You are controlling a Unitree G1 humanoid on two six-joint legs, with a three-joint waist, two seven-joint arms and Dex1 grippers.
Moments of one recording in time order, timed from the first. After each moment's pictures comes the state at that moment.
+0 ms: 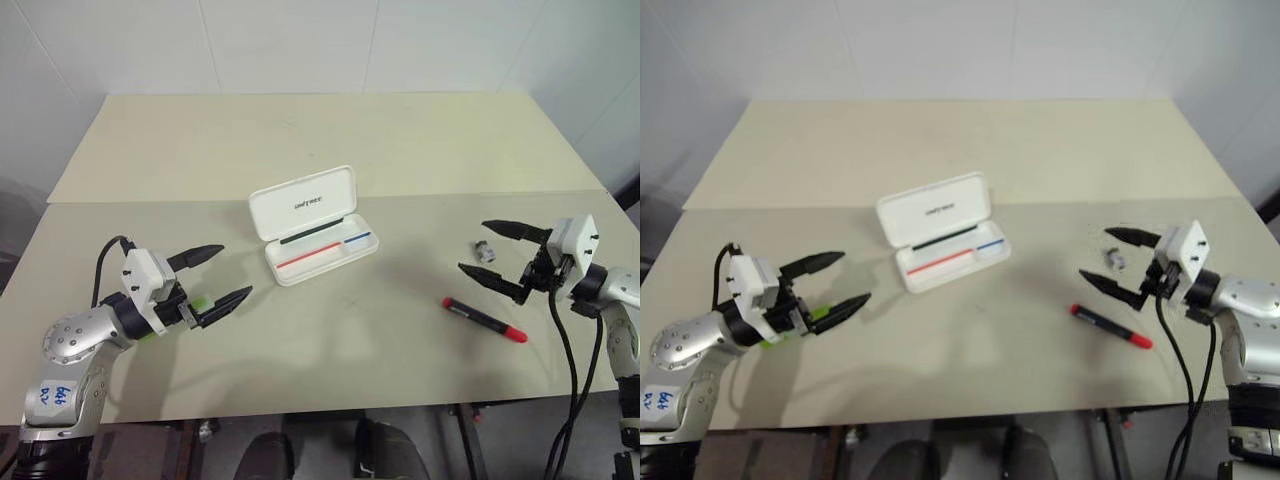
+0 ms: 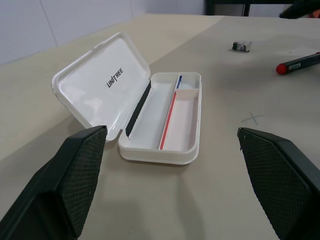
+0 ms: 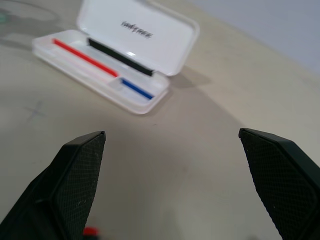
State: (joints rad) left arm -0.03 0.64 0.27 -0.29 -0.49 0.18 -0.84; right arm -0.30 -0.79 -0.25 0.22 0.46 -0.04 1.21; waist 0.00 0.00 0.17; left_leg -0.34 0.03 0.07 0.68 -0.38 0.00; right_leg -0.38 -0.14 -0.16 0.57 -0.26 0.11
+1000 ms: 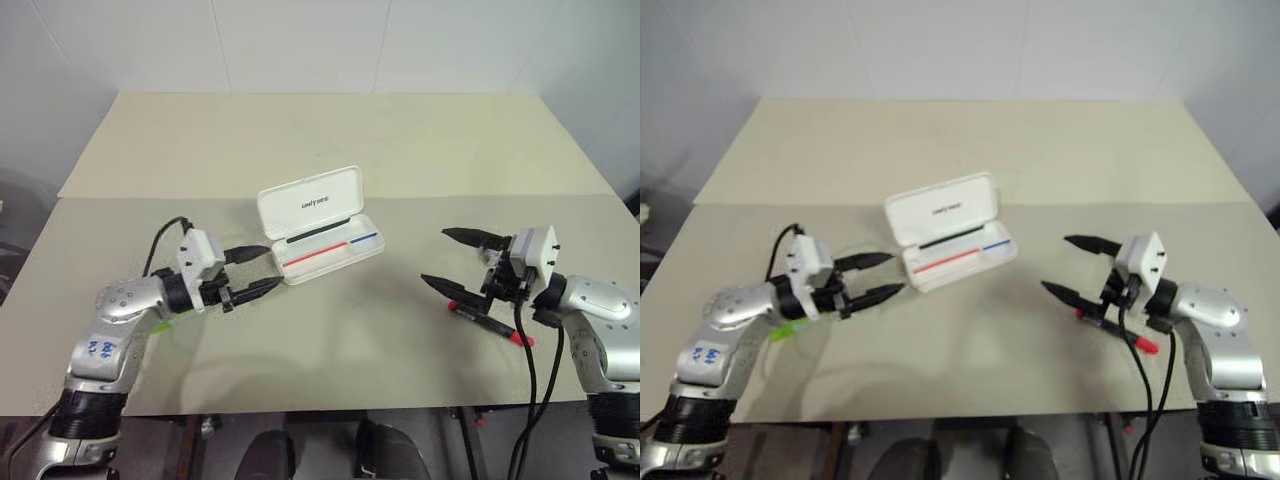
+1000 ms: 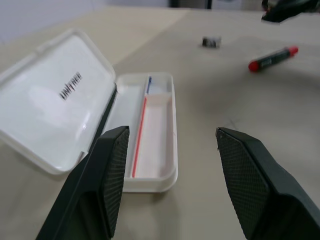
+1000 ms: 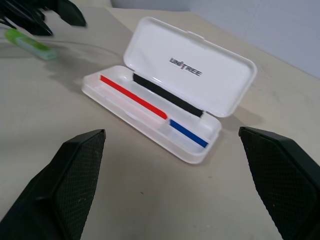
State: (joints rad) left arm -0.30 0.62 0.02 -0.13 -0.39 0.23 -0.89; right arm -0.23 -0.69 -0.19 -0.06 0.47 0.05 1.10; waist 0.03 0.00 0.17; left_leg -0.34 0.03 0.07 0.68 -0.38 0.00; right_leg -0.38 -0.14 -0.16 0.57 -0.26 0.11
